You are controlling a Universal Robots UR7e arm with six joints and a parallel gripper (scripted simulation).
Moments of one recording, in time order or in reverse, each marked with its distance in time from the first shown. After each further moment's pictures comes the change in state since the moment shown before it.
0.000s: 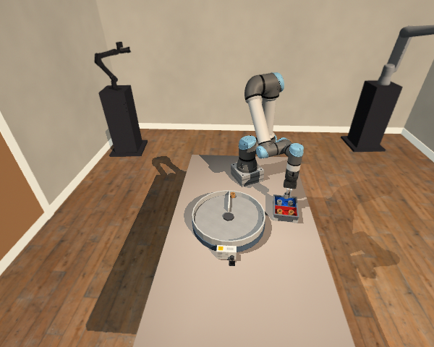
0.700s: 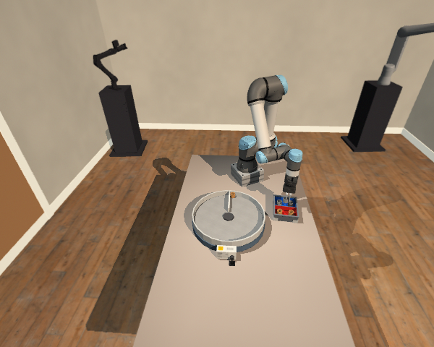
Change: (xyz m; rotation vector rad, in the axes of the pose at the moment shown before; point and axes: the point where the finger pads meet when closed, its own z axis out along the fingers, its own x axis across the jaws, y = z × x) arm -0.001 -0.001 0.035 0.001 -0.001 0.000
